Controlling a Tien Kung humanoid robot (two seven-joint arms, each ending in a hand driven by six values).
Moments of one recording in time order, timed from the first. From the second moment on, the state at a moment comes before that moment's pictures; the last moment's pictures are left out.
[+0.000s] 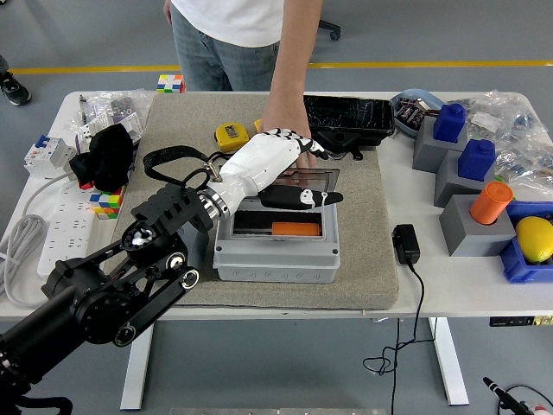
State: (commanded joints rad) left arm -0.56 0.09 -0.82 -1.31 2.13 0.02 0.07; right arm 0.18 -0.12 1.13 0.18 -1.40 -0.09 -0.02
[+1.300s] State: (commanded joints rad) left arm -0.42 0.07 -1.05 -1.50 1.95 0.18 -0.12; right arm 0.17 -0.11 1.13 0.18 -1.41 -0.09 -0.03
